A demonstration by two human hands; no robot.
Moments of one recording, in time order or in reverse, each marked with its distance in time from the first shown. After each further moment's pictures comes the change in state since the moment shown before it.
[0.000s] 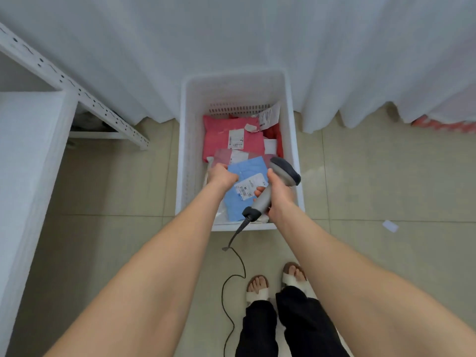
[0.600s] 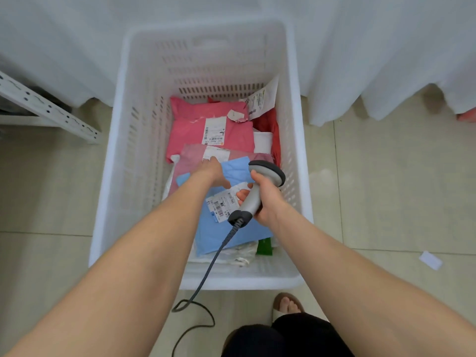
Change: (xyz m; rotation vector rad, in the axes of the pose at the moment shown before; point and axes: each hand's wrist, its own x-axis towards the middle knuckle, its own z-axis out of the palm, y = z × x) left_hand 0.247 -0.031 0.136 0.802 -0.130 0.075; right_hand 0.260 0.008 0.012 -0.072 -0.163 0.129
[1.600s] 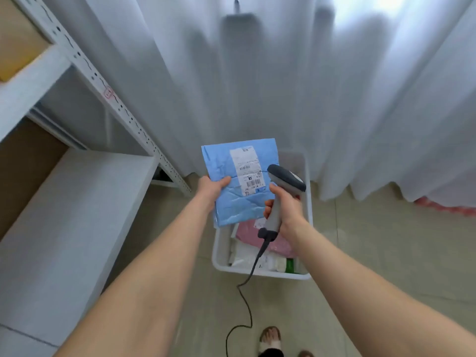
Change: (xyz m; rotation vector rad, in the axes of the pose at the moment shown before) left_hand -0.422 -0.122 -0.288 -1.486 0.369 -0.020; right_hand -0.471 -0.048 0.127 -0.037 -0.093 -0.373
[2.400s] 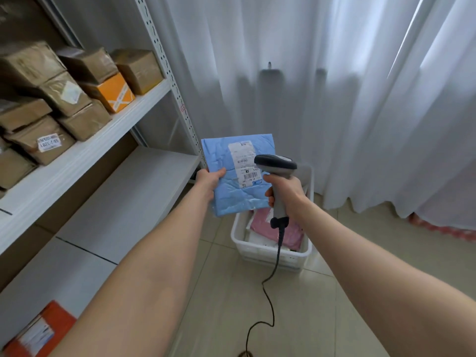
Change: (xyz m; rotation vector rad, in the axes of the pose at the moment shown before) left_hand -0.286 0.020 -0.106 -0.244 0.139 0.101; right_hand -0.262 0.005 -0.056 -0.387 -0.335 -0.265
